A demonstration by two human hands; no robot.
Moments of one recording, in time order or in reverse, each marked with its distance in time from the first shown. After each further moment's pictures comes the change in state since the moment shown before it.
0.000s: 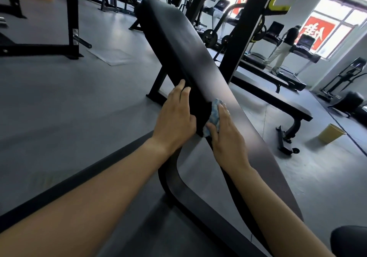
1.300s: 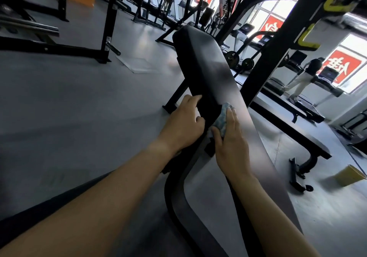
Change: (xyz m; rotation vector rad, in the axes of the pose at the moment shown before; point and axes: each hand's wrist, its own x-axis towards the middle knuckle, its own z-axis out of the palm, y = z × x) left_hand 0.039 -0.029 -0.039 -0.266 -0.027 -0.215; right_hand 0.061 -0.038 0.020 0.034 0.043 -0.086
